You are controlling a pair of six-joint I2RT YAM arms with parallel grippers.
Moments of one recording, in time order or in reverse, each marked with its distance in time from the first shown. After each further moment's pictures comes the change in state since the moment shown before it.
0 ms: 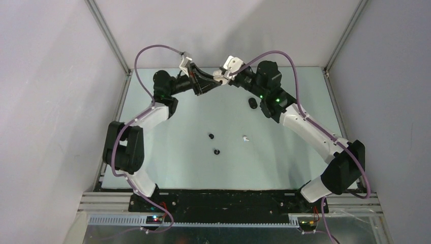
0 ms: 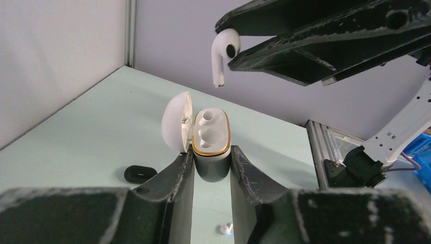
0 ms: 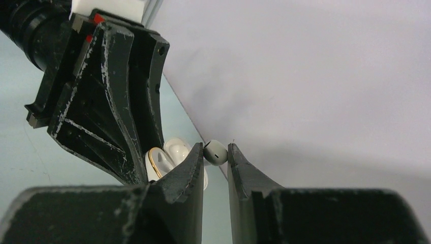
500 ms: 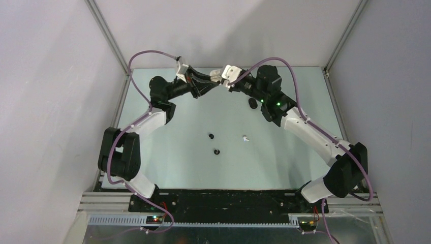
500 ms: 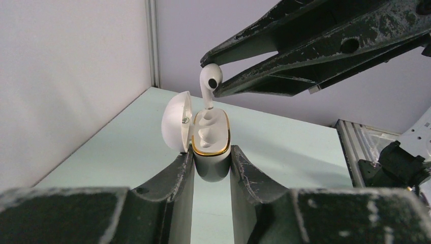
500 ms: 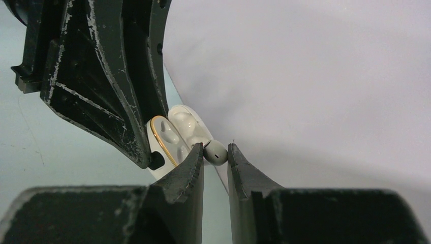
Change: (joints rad) left arm -0.002 -0.090 -0.104 0.073 -0.055 0.133; right arm 0.015 -0.035 -0.066 -0.004 -0.023 -0.113
